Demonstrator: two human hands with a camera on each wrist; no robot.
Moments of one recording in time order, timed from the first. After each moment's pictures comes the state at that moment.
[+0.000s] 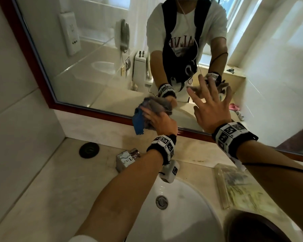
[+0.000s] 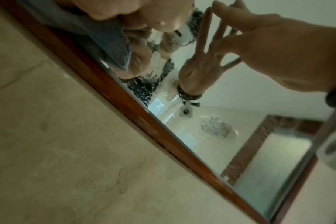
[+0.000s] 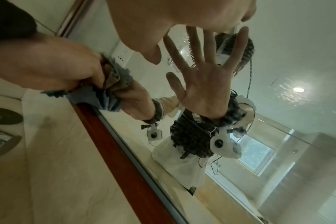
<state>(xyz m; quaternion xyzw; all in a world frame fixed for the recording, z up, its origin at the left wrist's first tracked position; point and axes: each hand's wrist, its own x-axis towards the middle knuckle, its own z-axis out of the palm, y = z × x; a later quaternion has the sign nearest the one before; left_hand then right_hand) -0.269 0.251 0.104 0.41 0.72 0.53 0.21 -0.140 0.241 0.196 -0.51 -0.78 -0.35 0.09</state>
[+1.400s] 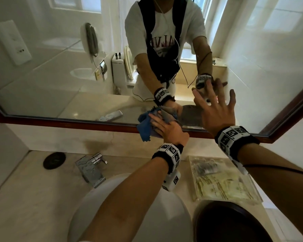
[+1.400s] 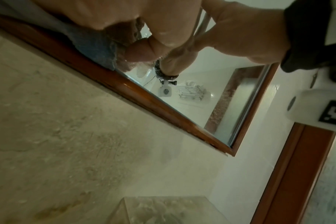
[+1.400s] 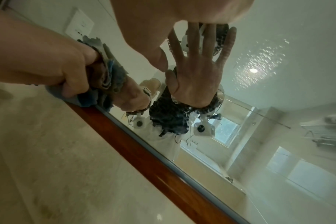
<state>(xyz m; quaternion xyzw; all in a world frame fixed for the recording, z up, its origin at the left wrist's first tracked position) -0.085 0.229 0.106 0.50 0.71 0.39 0.29 0.047 0.242 0.168 -0.58 -0.73 -0.34 0.13</state>
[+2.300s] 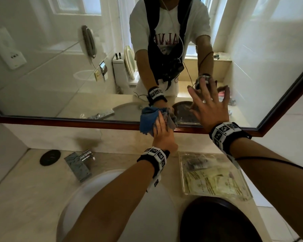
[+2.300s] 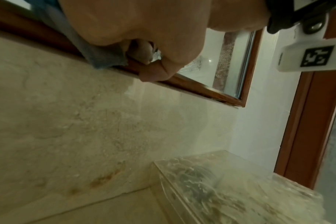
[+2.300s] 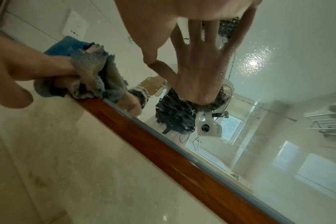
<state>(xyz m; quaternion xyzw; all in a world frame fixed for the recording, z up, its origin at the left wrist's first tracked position) -0.056 0.210 0.071 0.73 0.66 0.12 0.10 0.112 0.249 0.150 -0.55 -0.76 -0.30 0.17</state>
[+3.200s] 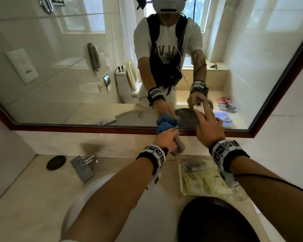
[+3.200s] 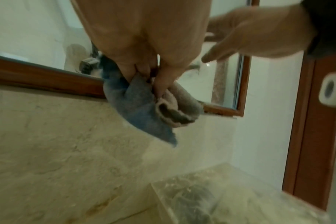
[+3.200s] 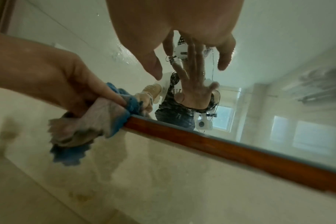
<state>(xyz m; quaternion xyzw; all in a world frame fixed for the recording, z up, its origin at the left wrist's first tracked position) -0.055 0.201 0.100 0.78 0.57 0.13 0.22 0.125 0.204 0.130 -0.64 -0.74 -0.09 0.18</state>
